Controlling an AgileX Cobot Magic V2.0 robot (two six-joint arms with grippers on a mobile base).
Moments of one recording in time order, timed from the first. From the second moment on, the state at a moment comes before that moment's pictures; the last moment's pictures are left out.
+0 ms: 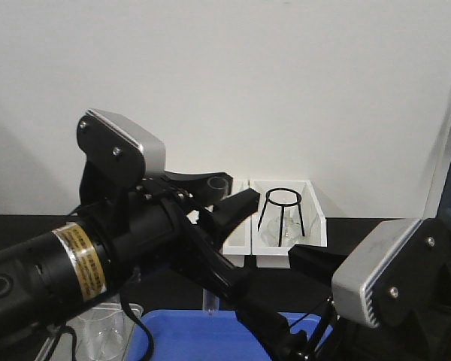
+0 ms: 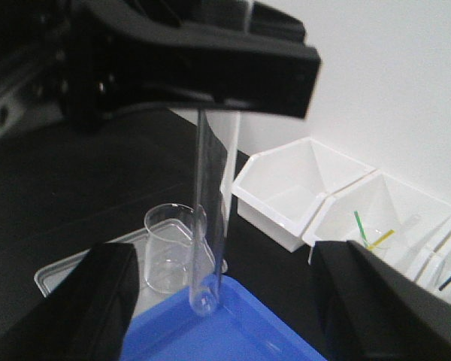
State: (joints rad) left arm -0.71 1.32 -1.07 0.59 -0.19 -0.52; right arm 0.73 1.02 -0.73 -0.11 -0.07 -0.06
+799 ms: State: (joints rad) left arm -0.88 1.35 -1.07 0.59 -0.19 -0.54; right arm 0.74 1.03 -0.73 -0.07 -0.13 0.00
